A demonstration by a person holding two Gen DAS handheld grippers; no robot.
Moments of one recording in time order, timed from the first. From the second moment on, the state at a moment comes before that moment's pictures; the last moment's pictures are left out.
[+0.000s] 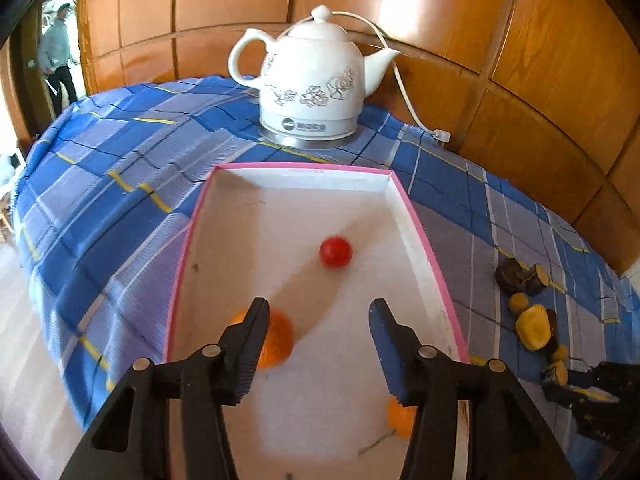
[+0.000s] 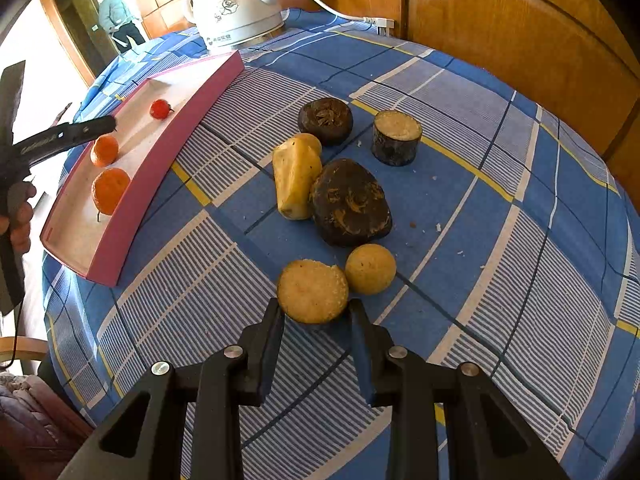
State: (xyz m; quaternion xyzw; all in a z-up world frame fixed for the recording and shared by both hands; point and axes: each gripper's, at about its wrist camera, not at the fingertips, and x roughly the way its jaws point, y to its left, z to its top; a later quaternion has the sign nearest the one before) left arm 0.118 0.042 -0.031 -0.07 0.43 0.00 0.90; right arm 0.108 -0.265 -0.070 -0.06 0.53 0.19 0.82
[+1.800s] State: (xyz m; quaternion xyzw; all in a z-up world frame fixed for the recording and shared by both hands) left arm 0.018 0.105 -0.021 -0.08 0.38 0.04 0.92; right arm 0.155 -0.033 -0.032 -0.09 0.50 0.30 0.81
